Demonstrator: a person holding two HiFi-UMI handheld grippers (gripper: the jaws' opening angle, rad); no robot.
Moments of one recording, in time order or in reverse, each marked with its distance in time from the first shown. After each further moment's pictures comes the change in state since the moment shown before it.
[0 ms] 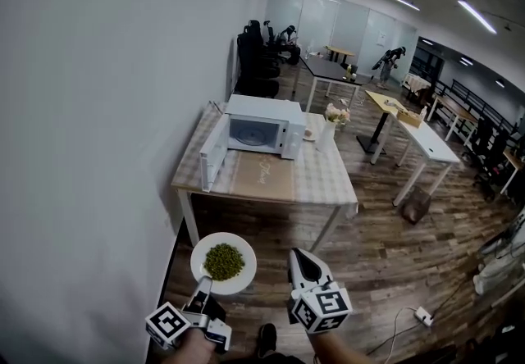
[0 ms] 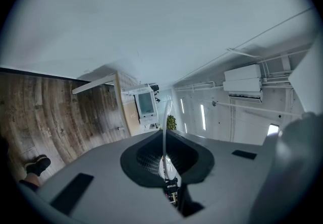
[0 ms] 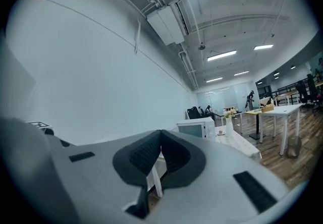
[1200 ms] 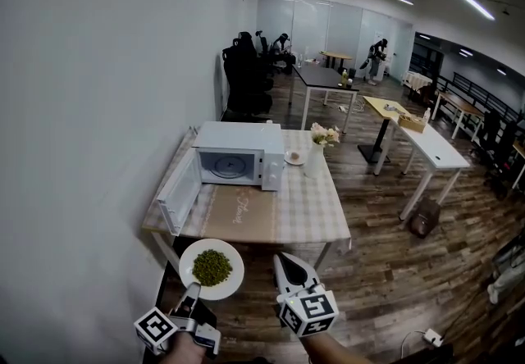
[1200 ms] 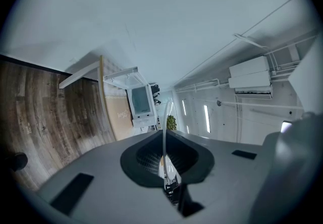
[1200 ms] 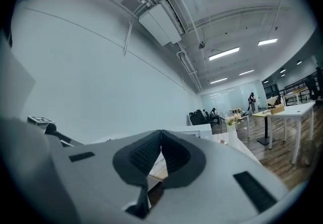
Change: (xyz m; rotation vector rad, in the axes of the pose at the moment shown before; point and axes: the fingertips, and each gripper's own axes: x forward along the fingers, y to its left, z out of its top) left arm 0.216 -0.029 -0.030 0.010 -0.041 0.002; right arm 0.135 -0.174 0.032 0.013 -0.043 0.074
